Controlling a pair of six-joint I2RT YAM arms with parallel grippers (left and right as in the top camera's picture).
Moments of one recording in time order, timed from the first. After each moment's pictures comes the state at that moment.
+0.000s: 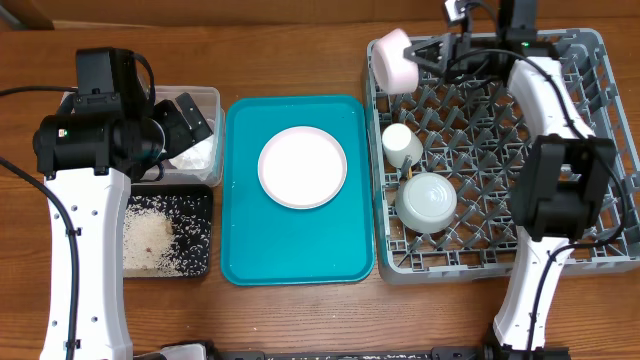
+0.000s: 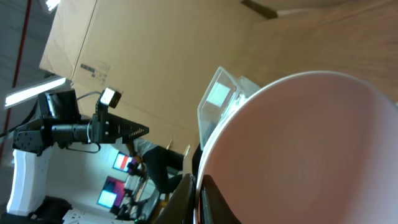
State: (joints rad) left arm 0.07 1.47 1.62 -1.23 0.07 -0.49; right arm -0.05 2.35 2.00 -0.56 -1.54 0.16
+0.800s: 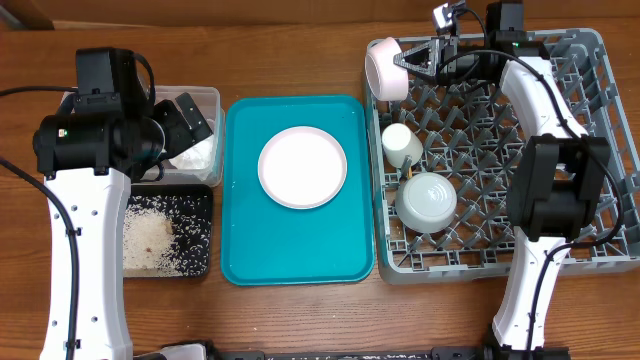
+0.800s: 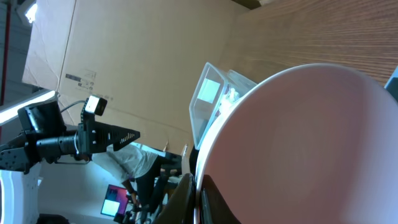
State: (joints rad) left arm 0.07 1.47 1.62 -1.23 0.07 -0.49; right arm -0.03 2.36 2.00 -0.65 -1.45 0.16
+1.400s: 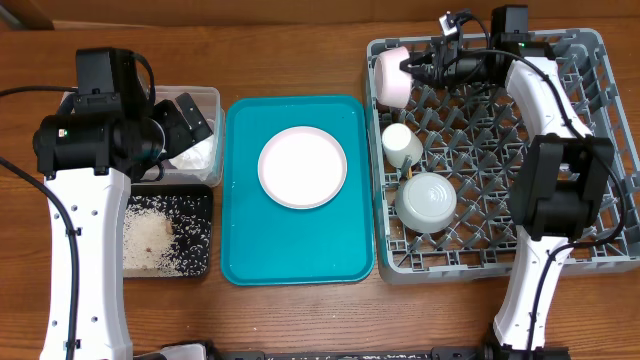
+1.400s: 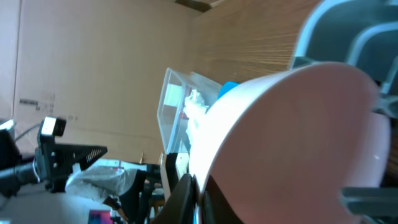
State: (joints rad) left arm 0.07 1.47 1.62 -1.23 0.07 -0.49; right arm -0.06 2.36 2.00 -0.73 -1.28 0.18
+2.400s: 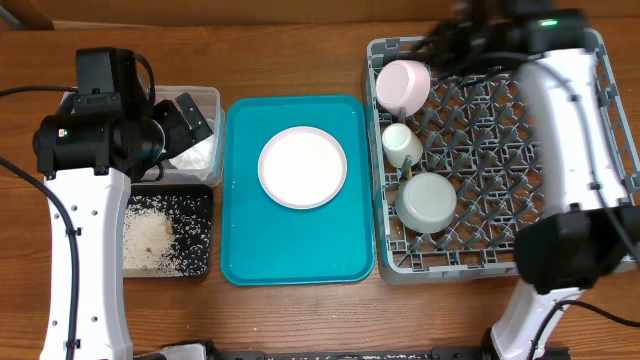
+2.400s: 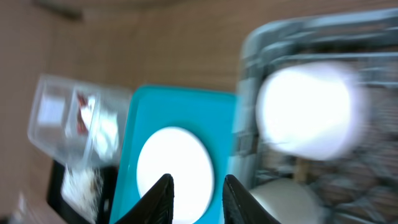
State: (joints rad) left arm 0.07 1.47 1.62 -1.23 0.07 -0.49; right arm 0.15 2.00 2.11 -1.10 -0.51 0.19
